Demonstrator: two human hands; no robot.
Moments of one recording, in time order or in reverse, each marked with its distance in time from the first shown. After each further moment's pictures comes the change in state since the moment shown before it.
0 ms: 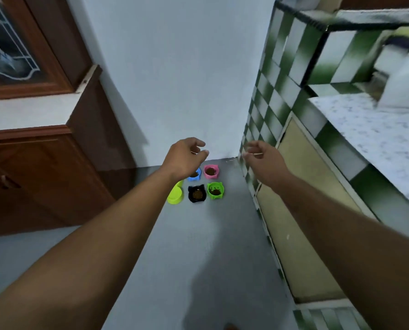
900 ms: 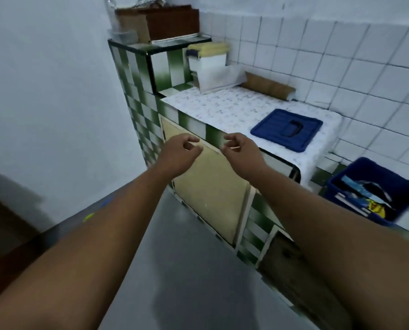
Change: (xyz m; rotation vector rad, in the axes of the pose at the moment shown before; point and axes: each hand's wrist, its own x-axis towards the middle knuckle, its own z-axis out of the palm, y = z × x) left_hand -0.212 0.194 0.119 -0.007 -0.339 0.514; right_hand -0.301 0.014 -0.176 0.041 0.559 0.141
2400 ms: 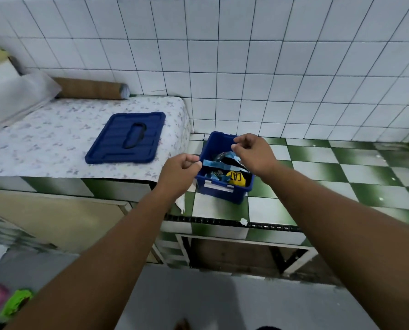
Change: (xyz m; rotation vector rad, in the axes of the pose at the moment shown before) left_hand 0.022 0.183 0.336 -0.383 -0.659 0.052; right_hand -0.053 0.203 -0.322 -0.027 0.586 0.448
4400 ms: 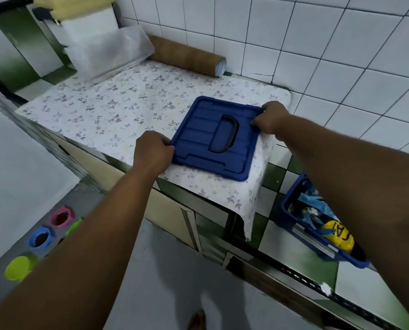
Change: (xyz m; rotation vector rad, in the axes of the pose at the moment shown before) left_hand 0.100 -0.071 -0.229 0.513 0.521 -0.296; right_hand 0.213 -0.101 0.236 -0.560 -0.372 -0.041
